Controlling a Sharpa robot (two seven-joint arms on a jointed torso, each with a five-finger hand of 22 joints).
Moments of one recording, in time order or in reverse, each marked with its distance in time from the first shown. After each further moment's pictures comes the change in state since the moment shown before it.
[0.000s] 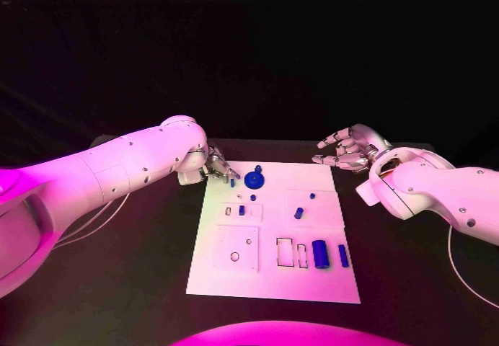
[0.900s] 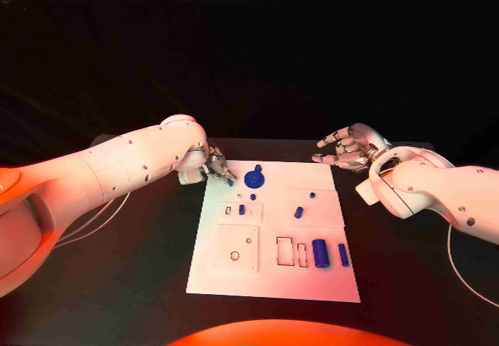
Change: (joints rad) left arm 0.000 0.003 0.000 -0.006 0.025 0.009 0.006; left_hand 0.178 0.056 0.070 -0.031 0.000 0.013 -0.007 0.018 0.001 0.011 -0.011 0.004 -0.005 0.000 -0.008 0.004 0.000 0.000 0.004 -0.004 0.004 0.012; right arm 0.000 0.002 0.000 -0.001 -0.001 0.000 0.000; right_hand 0.000 0.000 0.007 0.001 0.000 0.000 0.000 0.000 -0.001 0.000 0.000 0.000 0.000 0.000 0.000 0.000 0.000 0.000 0.000 0.000 -0.004 0.000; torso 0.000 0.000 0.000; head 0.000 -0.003
